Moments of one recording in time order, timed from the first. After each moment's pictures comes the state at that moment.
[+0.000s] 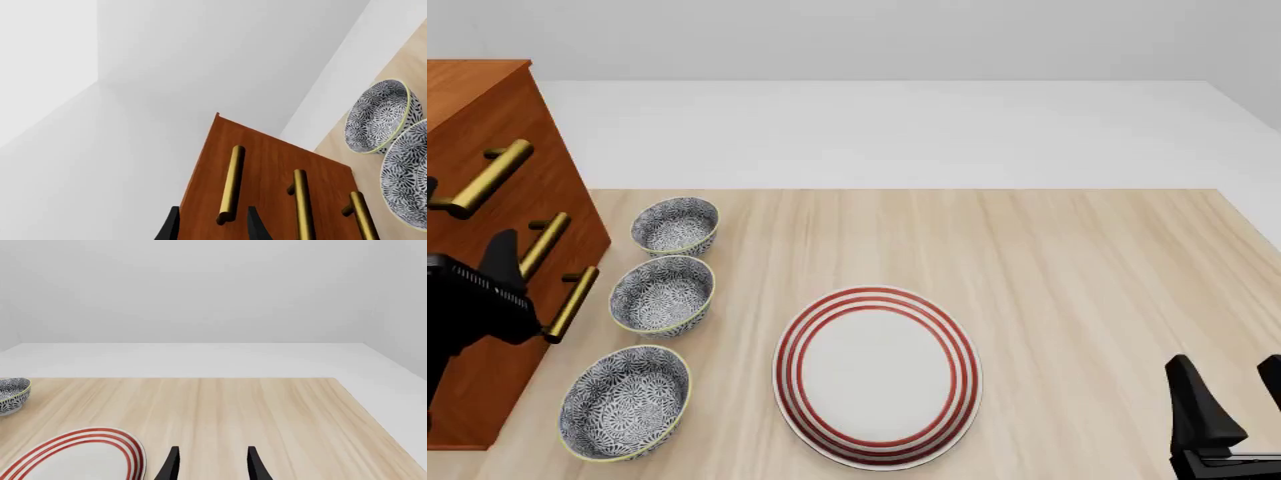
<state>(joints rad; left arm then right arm) 0.16 0.94 -0.27 -0.75 1.24 0.00 0.01 0.00 0.00 0.00</state>
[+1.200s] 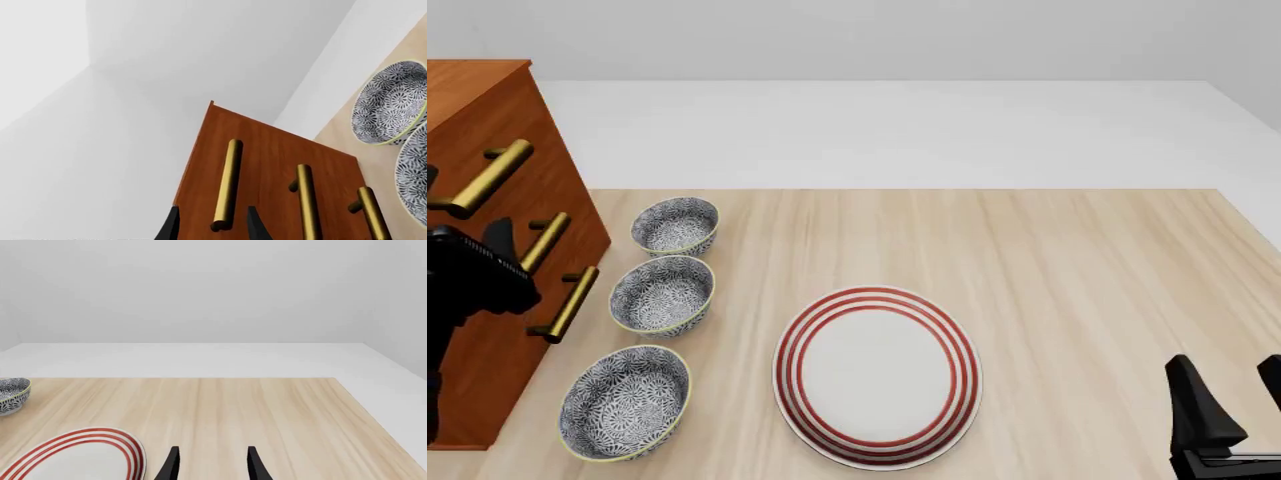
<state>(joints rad) 0.22 1.11 -0.35 -0.80 1.24 0.00 0.01 0.00 0.00 0.00</state>
